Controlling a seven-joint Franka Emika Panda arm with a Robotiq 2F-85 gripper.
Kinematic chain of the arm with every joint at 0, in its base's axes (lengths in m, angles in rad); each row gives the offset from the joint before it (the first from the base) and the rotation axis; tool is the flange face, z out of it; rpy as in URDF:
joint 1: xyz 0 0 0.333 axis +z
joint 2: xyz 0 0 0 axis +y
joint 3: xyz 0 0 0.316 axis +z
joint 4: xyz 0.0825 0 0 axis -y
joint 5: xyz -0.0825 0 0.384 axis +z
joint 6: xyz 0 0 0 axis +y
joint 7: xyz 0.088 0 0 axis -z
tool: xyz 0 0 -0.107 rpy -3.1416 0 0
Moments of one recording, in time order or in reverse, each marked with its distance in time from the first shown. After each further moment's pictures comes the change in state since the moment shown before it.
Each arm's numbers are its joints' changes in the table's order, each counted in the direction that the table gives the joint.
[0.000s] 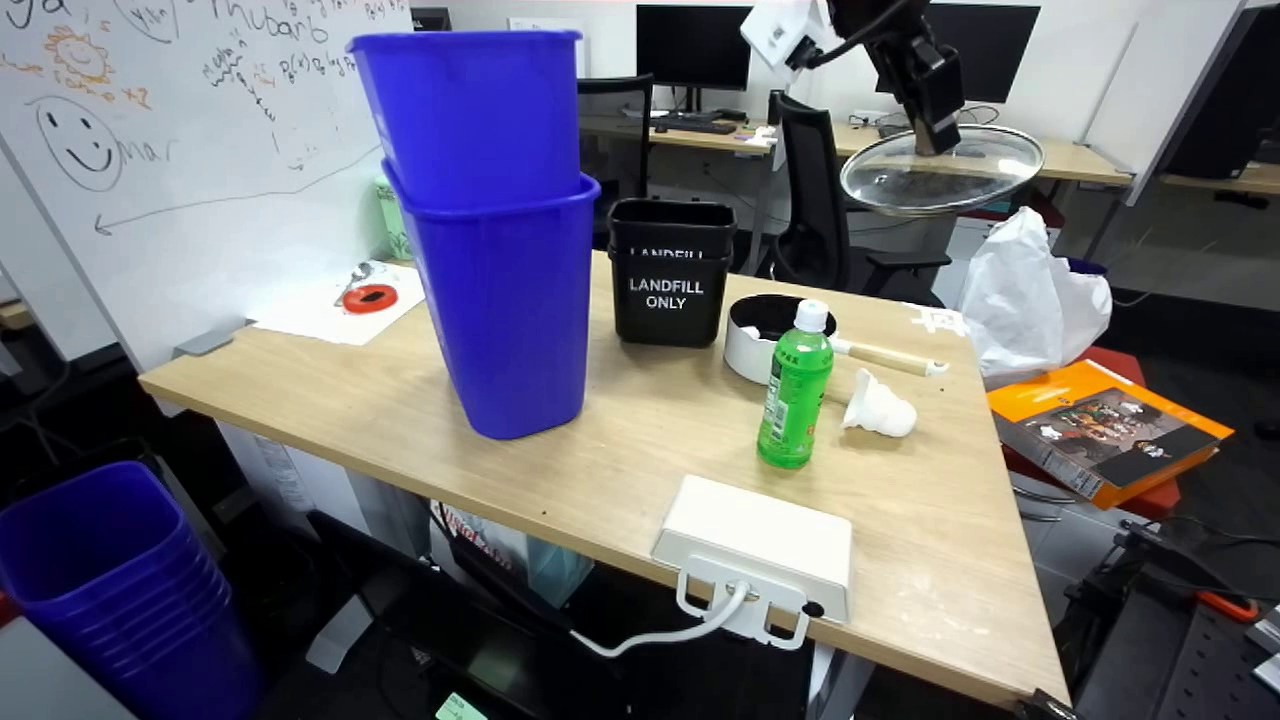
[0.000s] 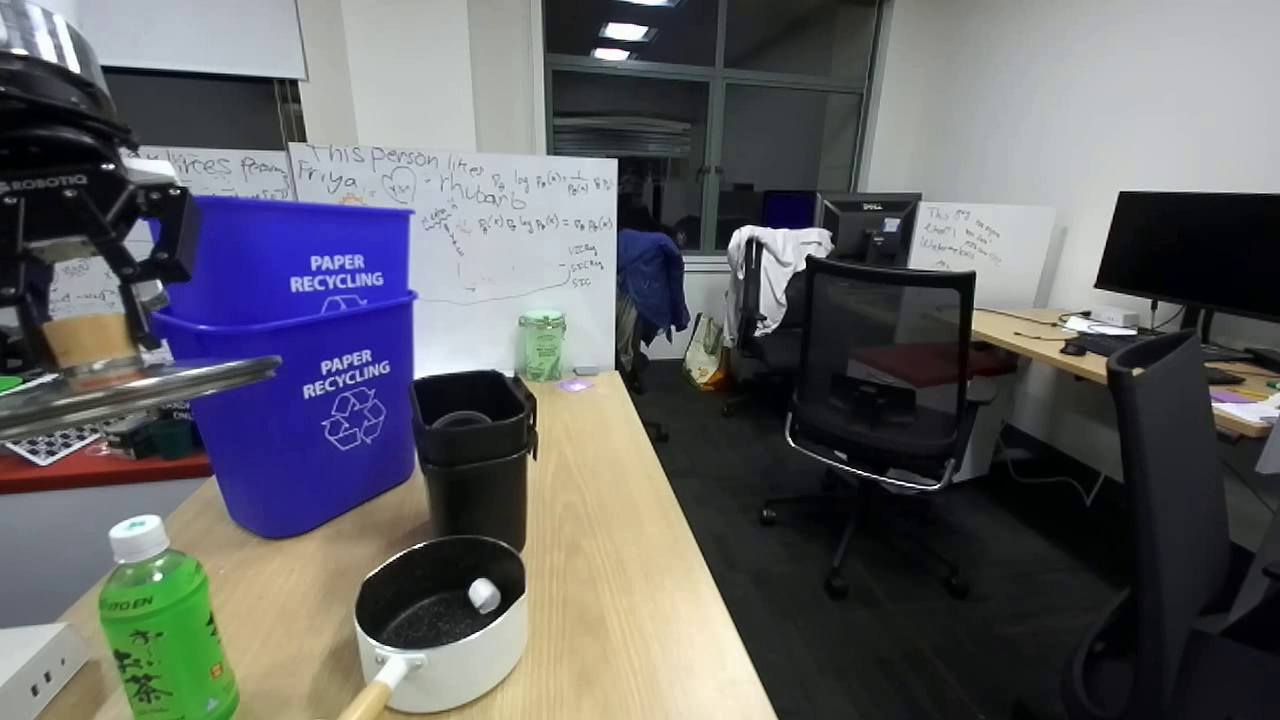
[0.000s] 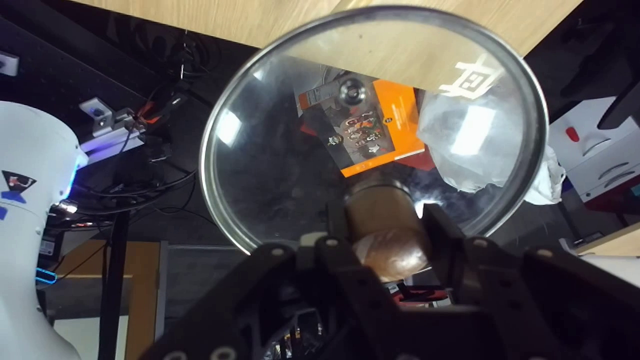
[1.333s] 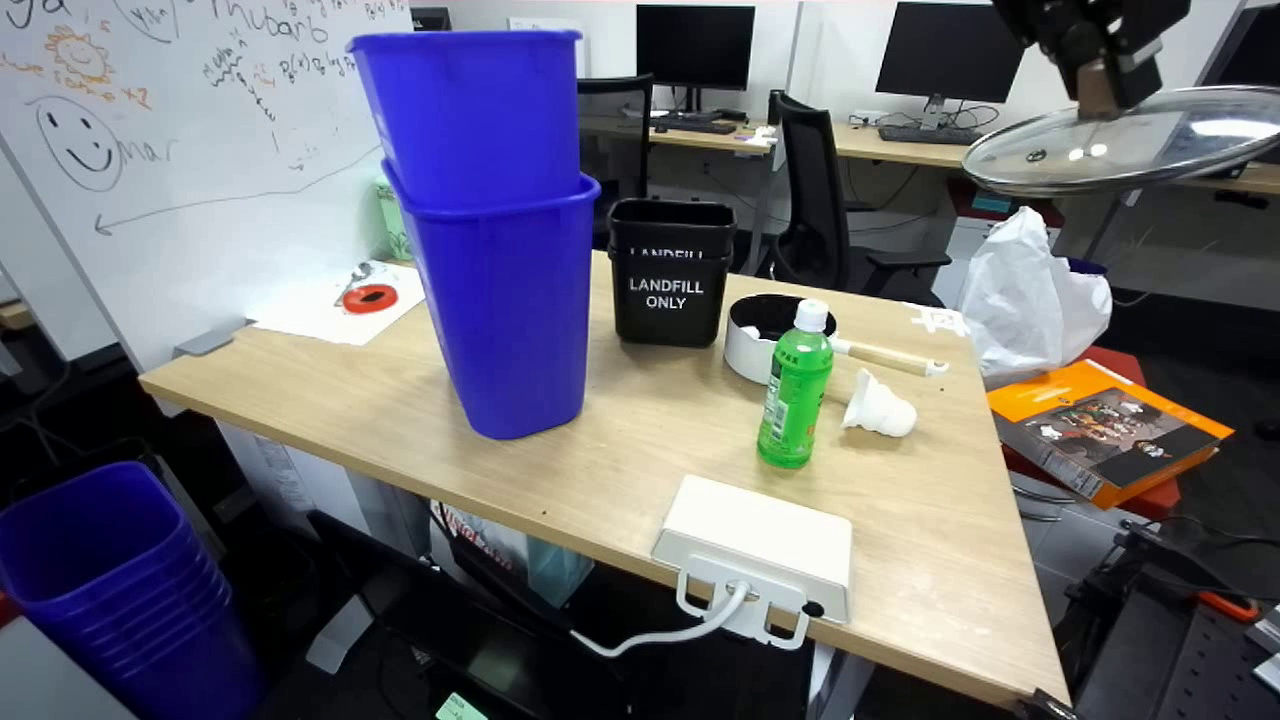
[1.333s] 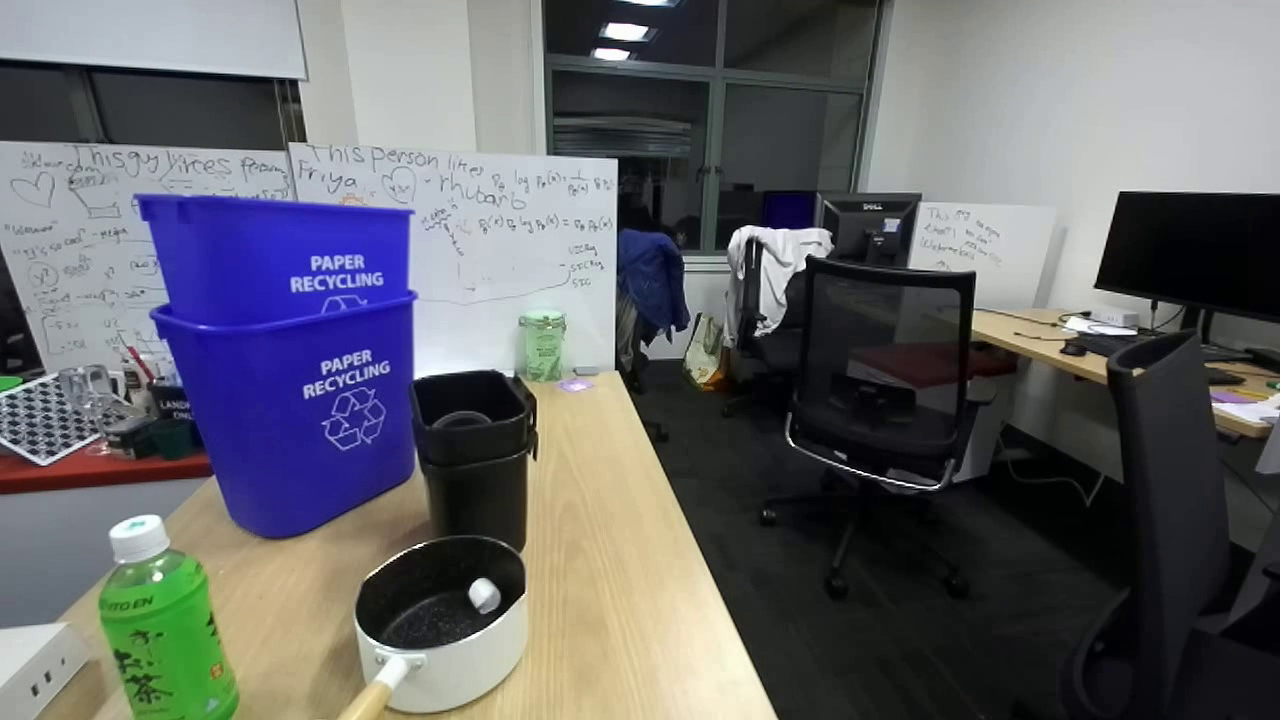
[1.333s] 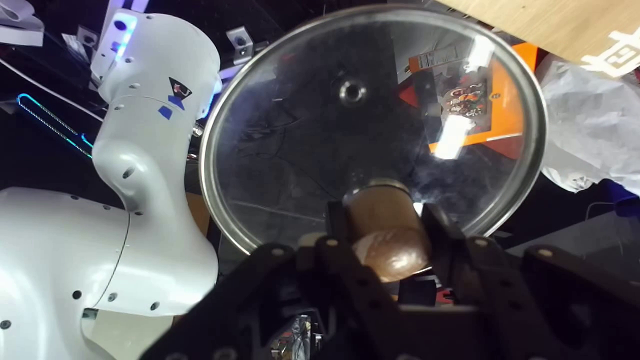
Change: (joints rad) arm 0.006 -0.220 0.114 -0.106 0.188 0.270 -0.019
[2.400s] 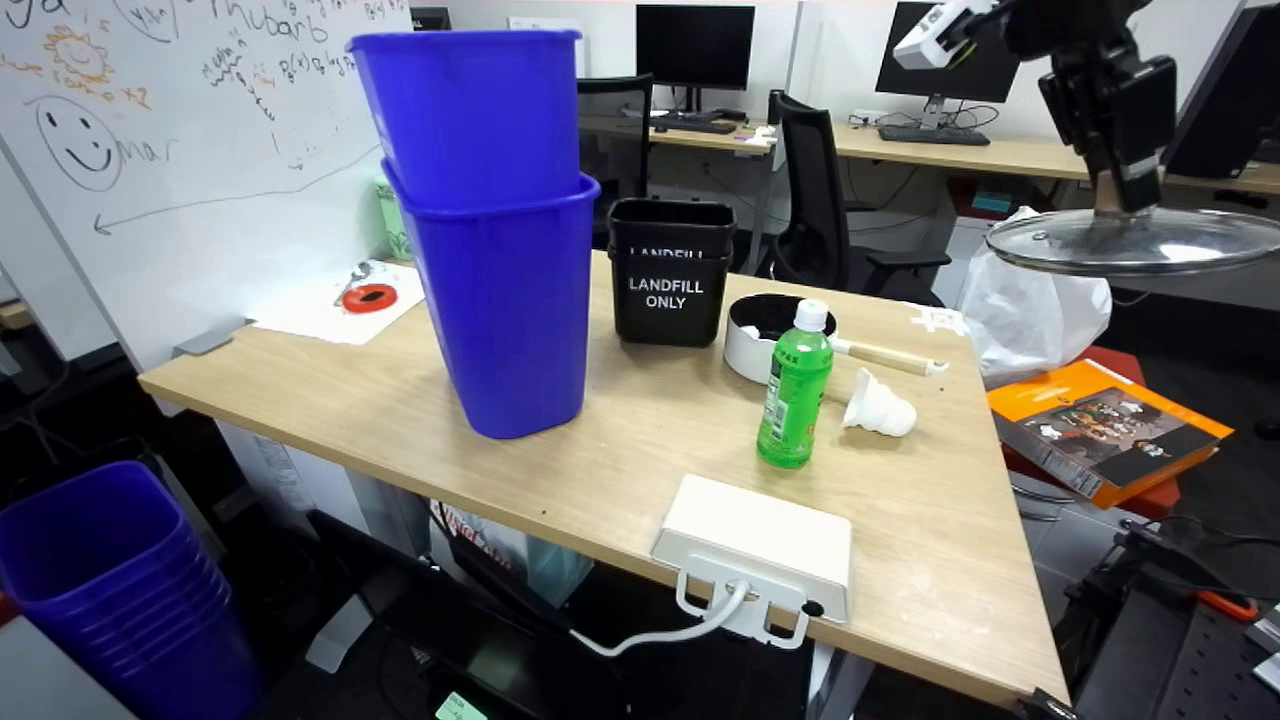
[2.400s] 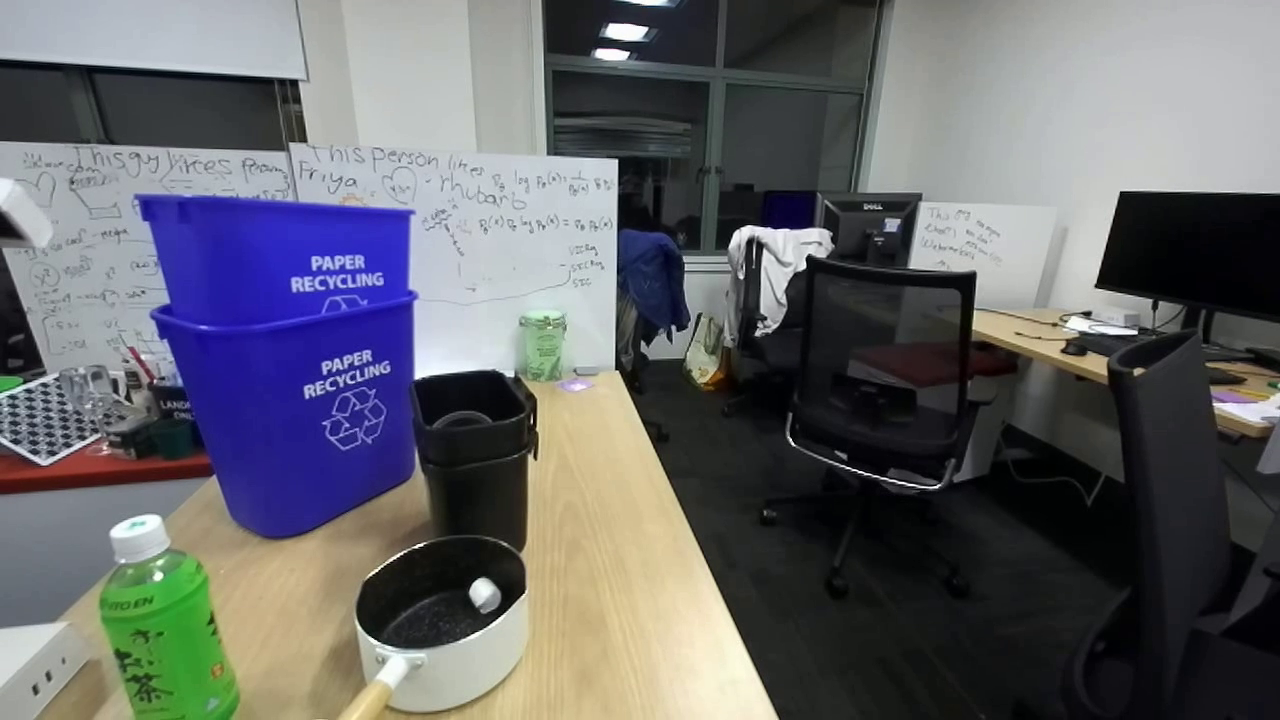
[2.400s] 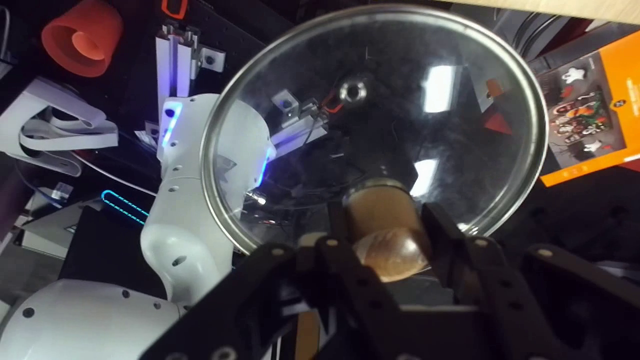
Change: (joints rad) arm -0.335 -0.109 0.081 -0.252 0.179 -0.222 0.080
